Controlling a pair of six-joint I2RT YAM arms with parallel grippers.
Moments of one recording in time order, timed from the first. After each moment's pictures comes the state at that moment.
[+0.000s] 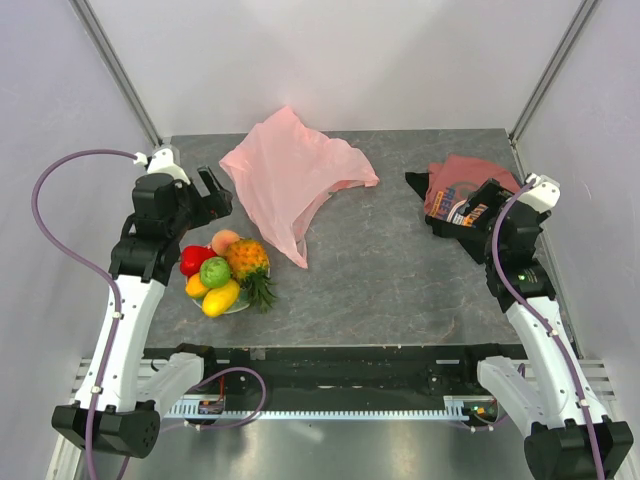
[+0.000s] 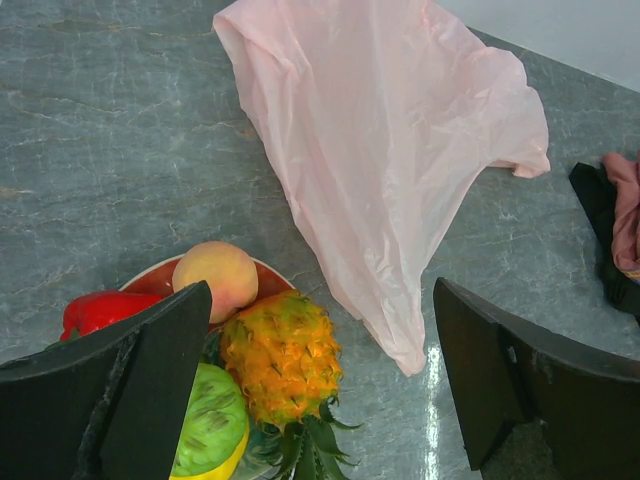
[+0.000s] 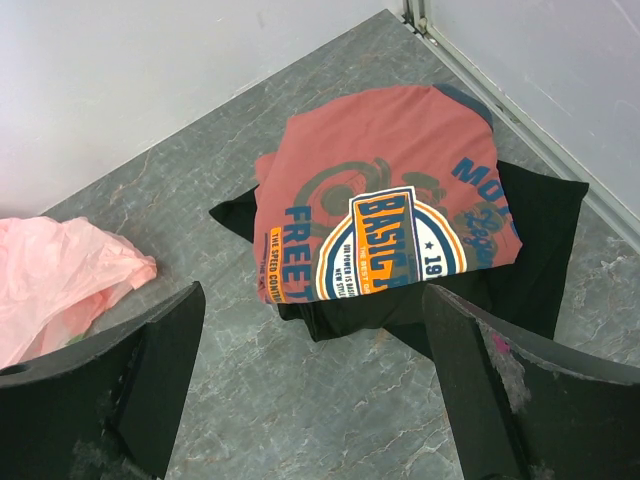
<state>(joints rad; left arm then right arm) -0.12 0.96 1.13 -0.60 -0.05 -0.38 0.09 0.81 0.77 -0.19 0.41 0.43</state>
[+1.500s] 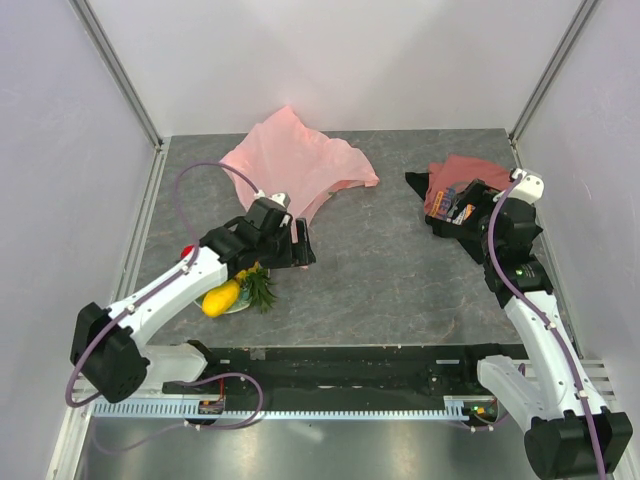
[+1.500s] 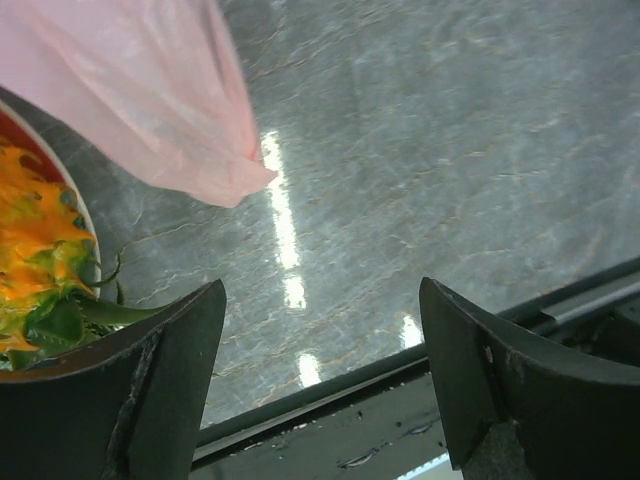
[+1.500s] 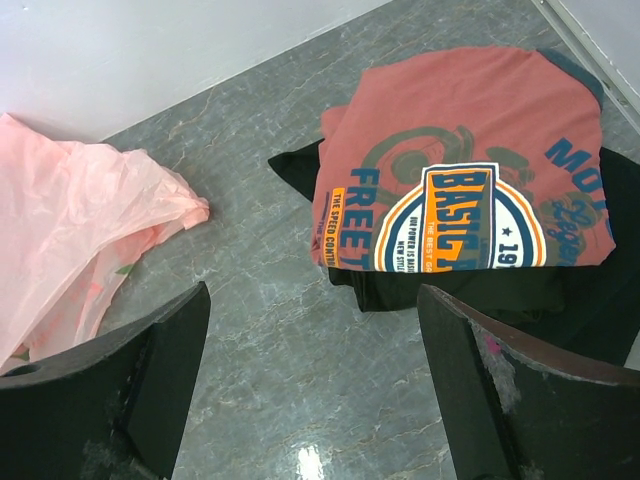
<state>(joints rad) -0.65 1.25 0.99 -0.60 0.01 -0.64 0.09 0.85 0.78 -0.19 0.22 0.42</state>
